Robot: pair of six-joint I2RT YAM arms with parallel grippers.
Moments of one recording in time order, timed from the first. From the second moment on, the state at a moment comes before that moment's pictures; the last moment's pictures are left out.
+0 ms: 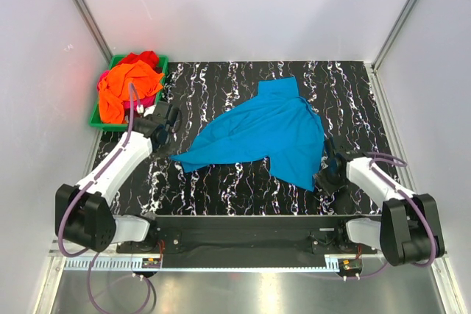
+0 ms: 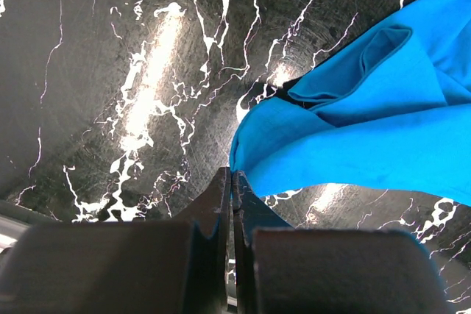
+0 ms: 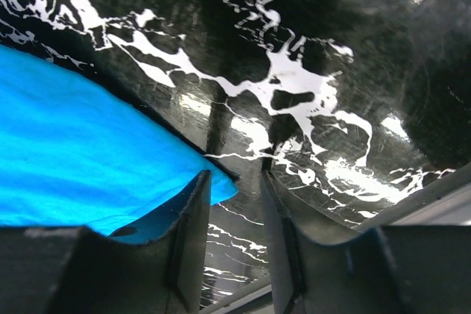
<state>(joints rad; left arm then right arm) -0.31 1.30 1.02 -0.91 -0.32 -0.73 0.17 1.22 0.59 -0.77 0.06 1.25</state>
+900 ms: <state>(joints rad) -0.31 1.35 1.29 -0.96 -0.32 -0.73 0.21 1.23 1.14 -0.96 0.37 1.21</state>
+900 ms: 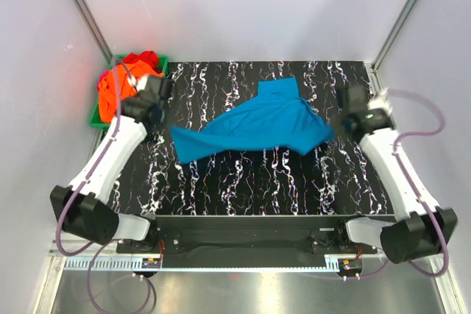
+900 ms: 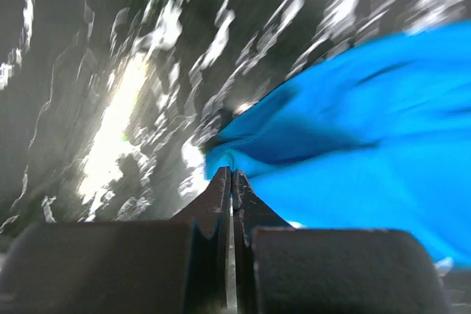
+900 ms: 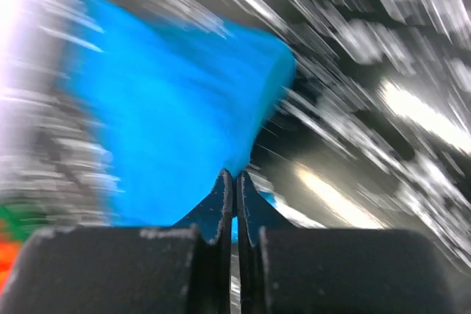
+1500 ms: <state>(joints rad) -0.30 1.13 2.14 -1.14 -0.16 -0.91 0.20 1.01 2.11 -1.04 0.56 0.77</state>
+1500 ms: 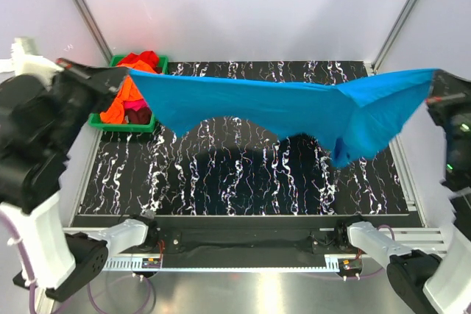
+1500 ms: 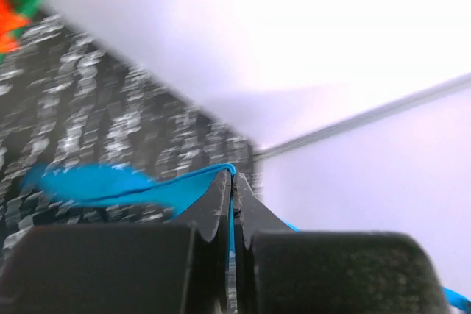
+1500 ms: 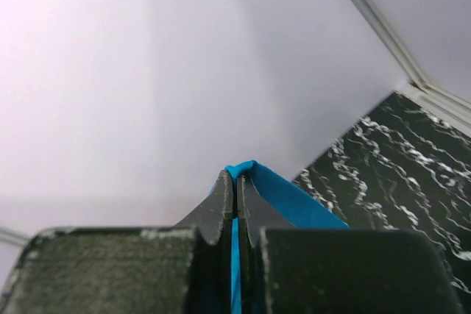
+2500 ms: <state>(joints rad) -0.30 1.32 2.08 -0.96 -0.13 -0.77 0.20 1.53 2.52 -0.93 0.42 0.44</state>
